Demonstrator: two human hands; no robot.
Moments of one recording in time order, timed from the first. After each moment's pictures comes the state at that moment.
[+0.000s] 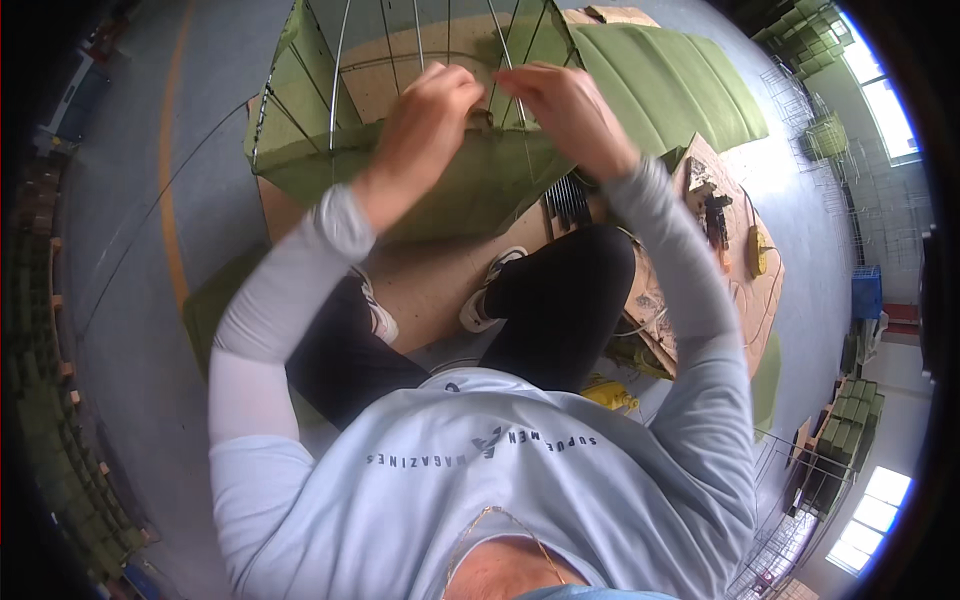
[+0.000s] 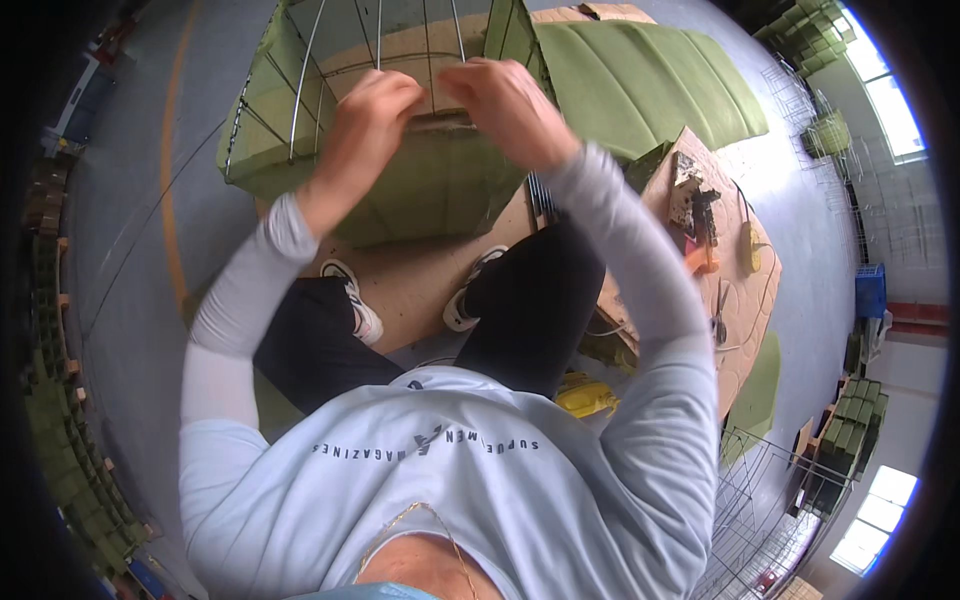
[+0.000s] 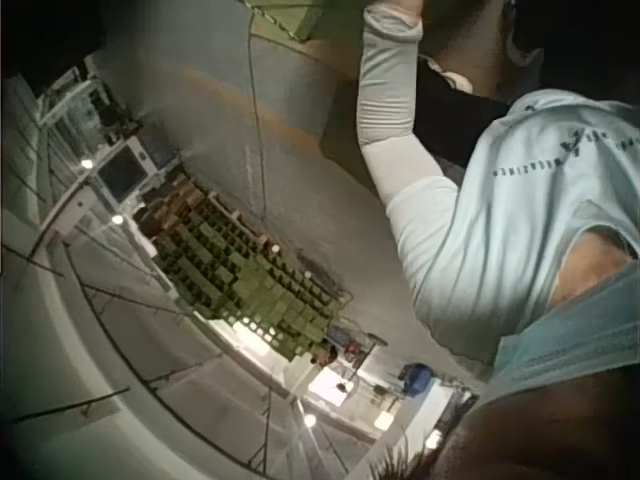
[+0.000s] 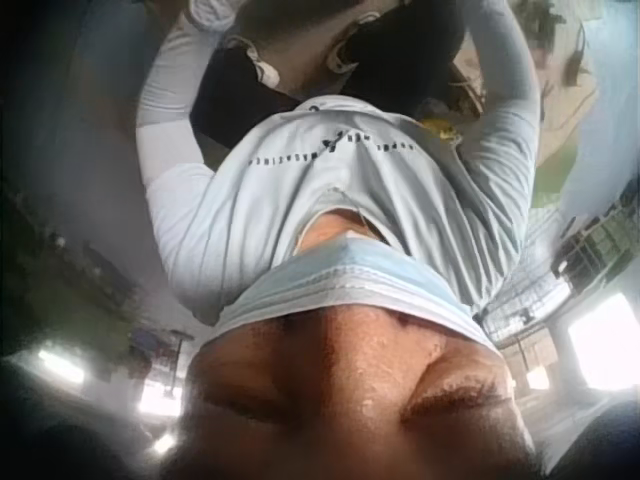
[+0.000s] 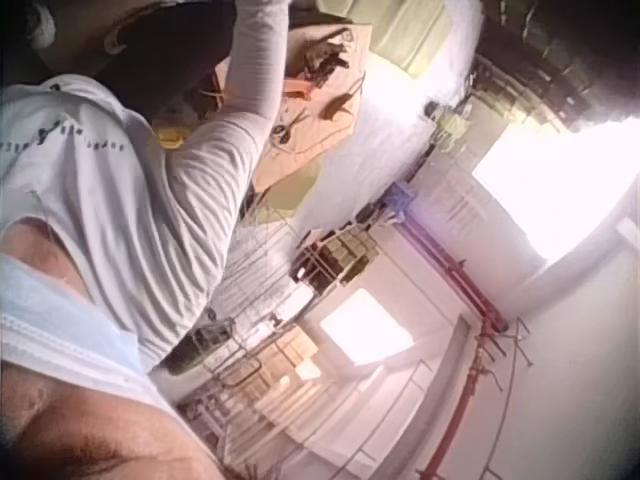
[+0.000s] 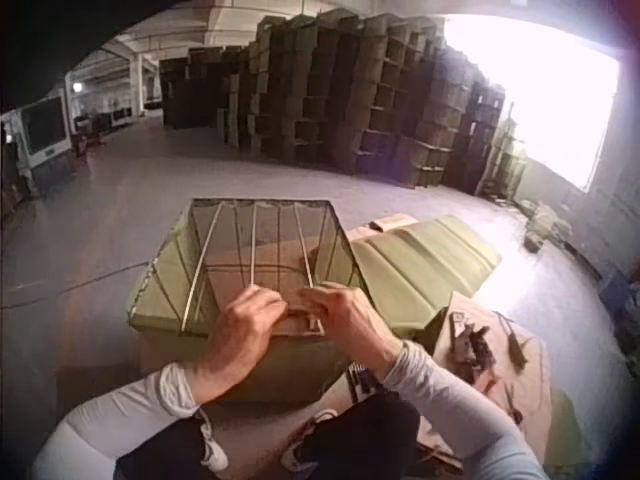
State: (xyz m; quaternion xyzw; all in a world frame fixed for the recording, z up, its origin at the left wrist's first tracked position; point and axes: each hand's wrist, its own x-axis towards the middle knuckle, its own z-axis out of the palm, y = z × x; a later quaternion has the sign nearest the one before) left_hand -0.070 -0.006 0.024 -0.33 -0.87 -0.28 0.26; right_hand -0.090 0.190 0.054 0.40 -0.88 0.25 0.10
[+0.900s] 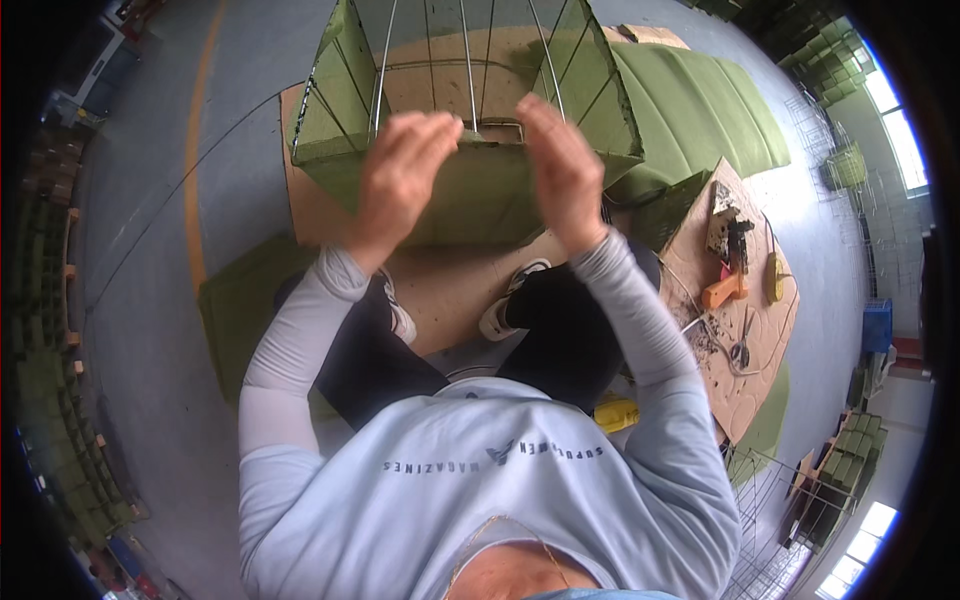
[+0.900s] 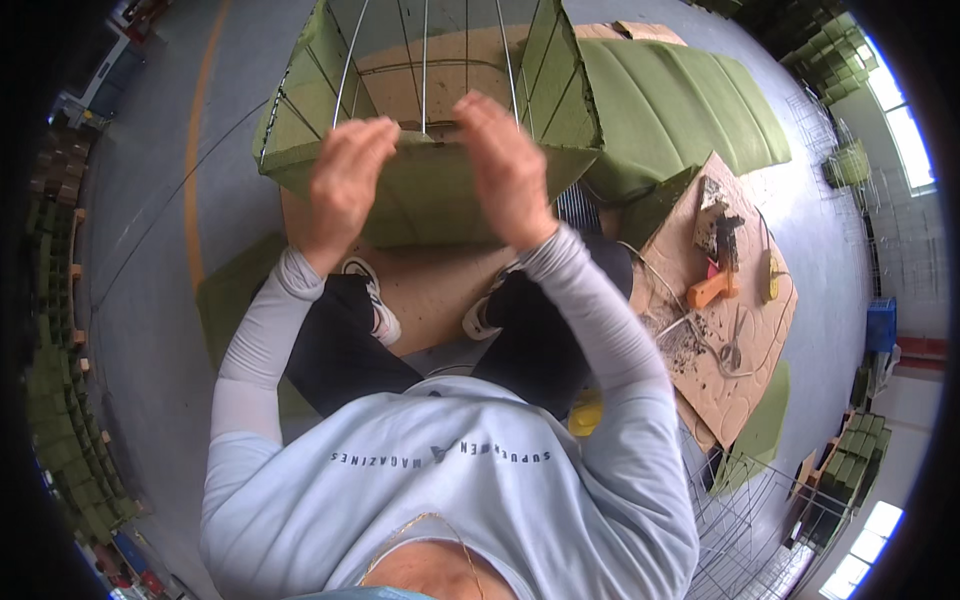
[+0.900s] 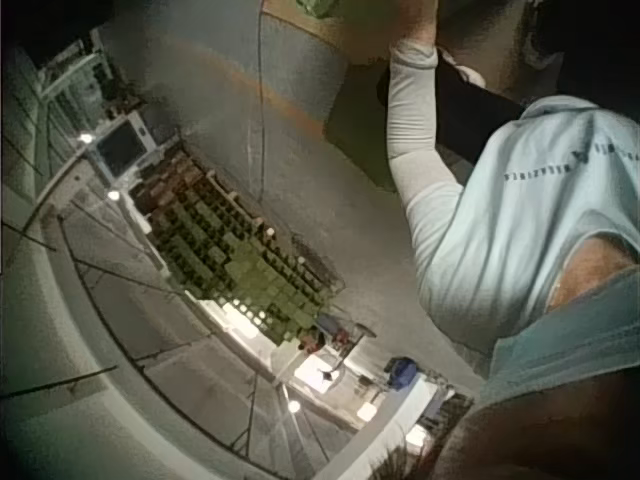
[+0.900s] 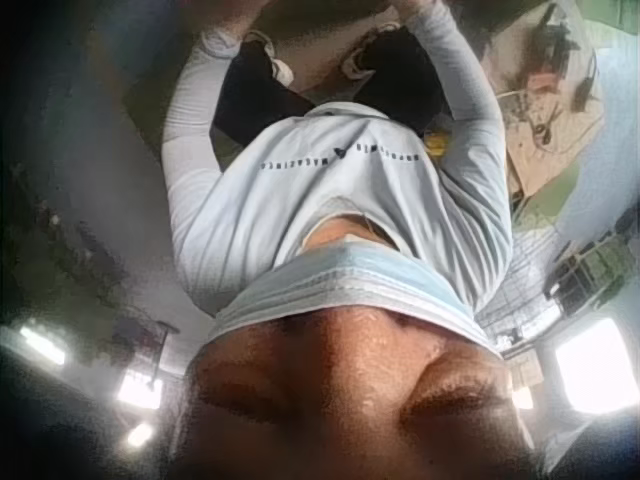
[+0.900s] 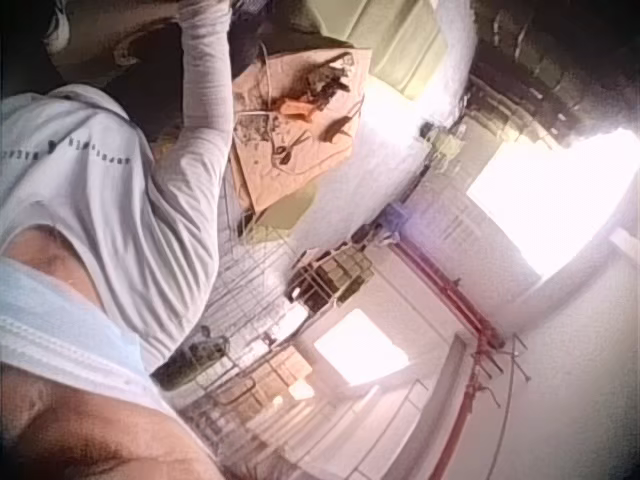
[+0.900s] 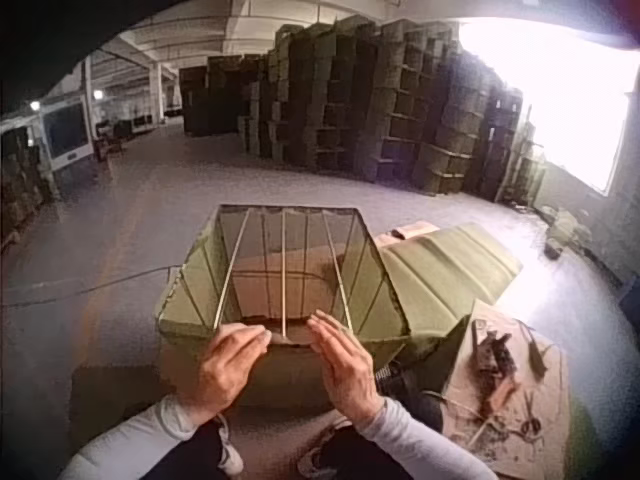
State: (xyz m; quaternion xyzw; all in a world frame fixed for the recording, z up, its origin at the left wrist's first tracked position) left_hand -0.024 -0.053 -0.002 -0.28 -0.81 -0.22 0.47; right_hand -0.049 0.146 -0.009 0.31 -0.79 0.38 0.36
